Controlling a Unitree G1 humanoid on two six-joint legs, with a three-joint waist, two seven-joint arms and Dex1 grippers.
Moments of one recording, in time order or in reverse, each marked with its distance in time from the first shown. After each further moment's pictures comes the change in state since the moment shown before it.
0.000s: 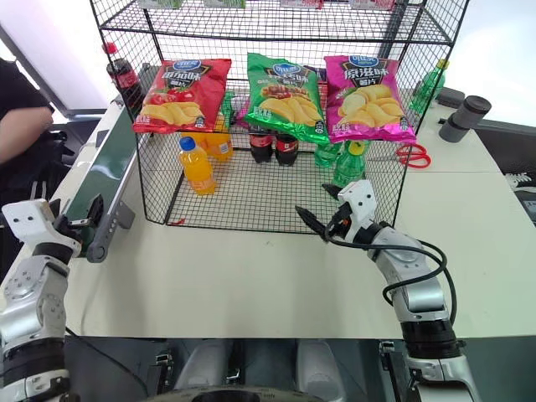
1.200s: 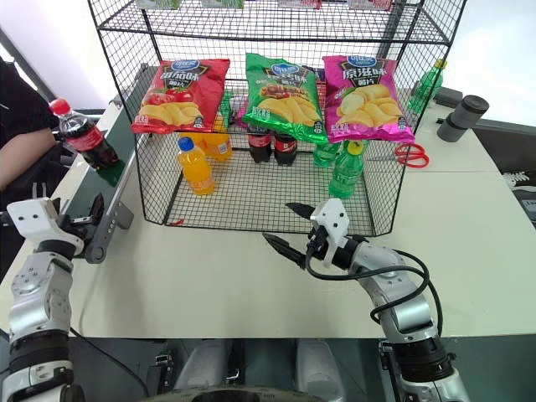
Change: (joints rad) left arm -0.011 0.015 -0.003 0.070 0.000 -0.061 0.032; right arm 0.061 0.003 0.113 -0.126 0.050 0.018 0.120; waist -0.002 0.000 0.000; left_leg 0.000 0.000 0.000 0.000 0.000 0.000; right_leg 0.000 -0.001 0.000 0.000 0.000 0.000
